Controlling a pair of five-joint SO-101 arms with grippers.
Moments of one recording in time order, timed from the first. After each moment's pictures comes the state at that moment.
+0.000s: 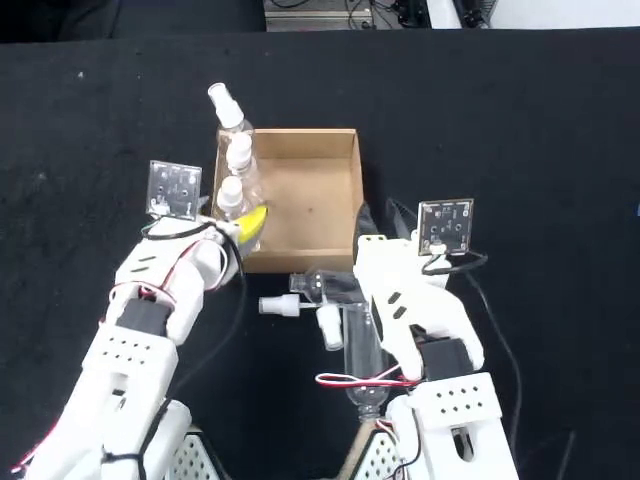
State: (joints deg) left arm 7.2 -53.7 71.0 17.7 2.1; right arm -9.3 -73.3 84.6 20.3 -7.7
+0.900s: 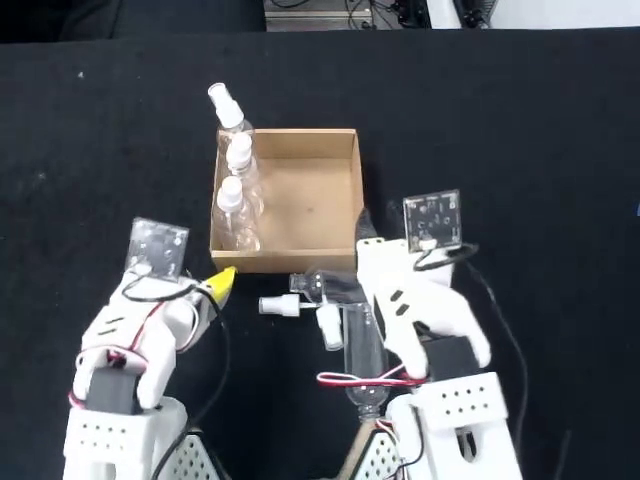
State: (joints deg) left arm 1.4 -93.6 82.5 53.1 -8.7; right arm -9.3 -73.3 79.3 29.4 -0.5
